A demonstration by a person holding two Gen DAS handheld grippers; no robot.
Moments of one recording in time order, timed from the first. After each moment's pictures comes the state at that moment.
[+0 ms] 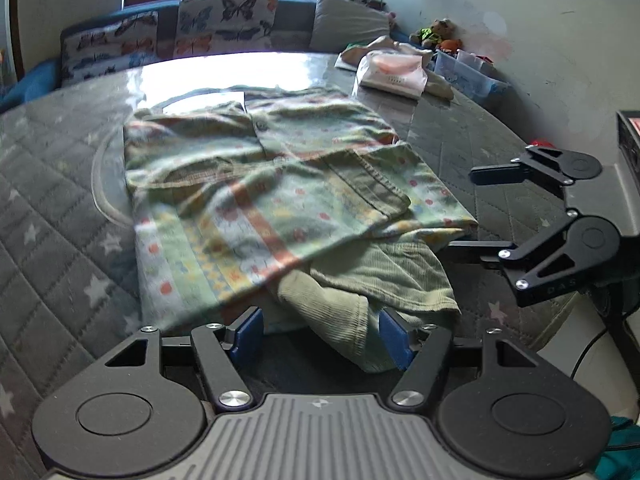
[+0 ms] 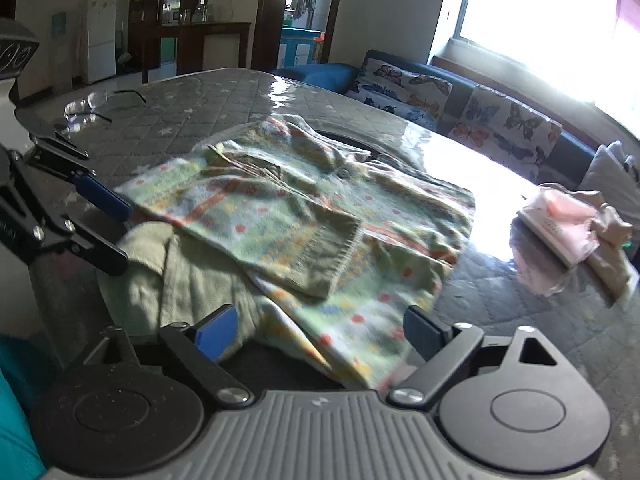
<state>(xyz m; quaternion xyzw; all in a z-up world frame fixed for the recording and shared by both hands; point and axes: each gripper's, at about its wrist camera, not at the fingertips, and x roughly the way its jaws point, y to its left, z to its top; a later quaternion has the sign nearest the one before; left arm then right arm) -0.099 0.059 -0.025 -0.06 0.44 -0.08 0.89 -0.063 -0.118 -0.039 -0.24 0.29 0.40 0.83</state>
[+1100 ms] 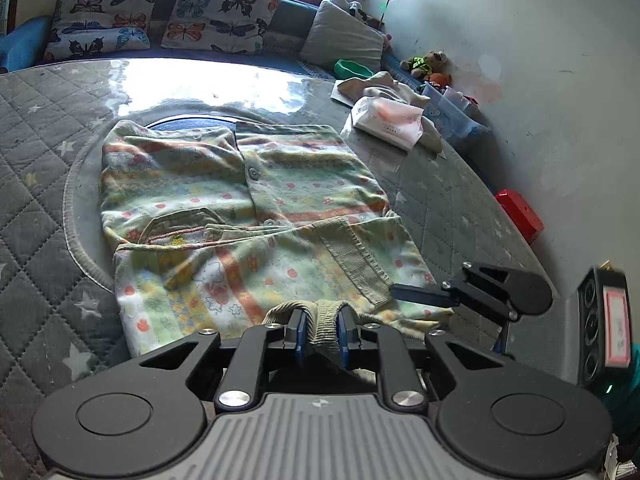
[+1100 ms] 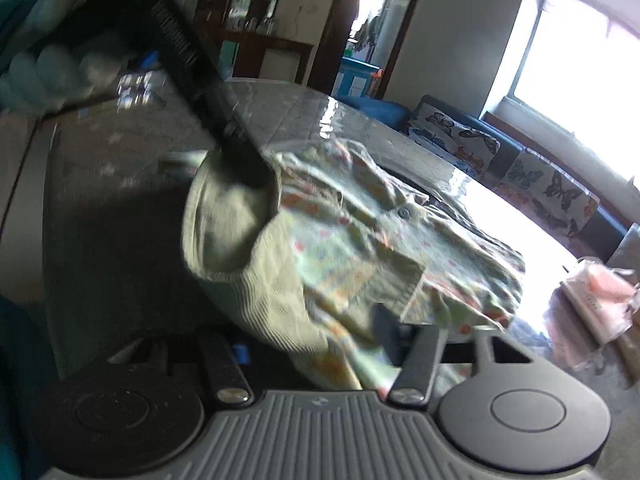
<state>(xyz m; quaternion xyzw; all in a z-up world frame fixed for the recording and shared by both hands) -0.042 0.099 0.004 -0.16 0.43 -0.12 0.88 -0.068 -0.080 -0.058 -0.26 0.23 0.48 0.80</state>
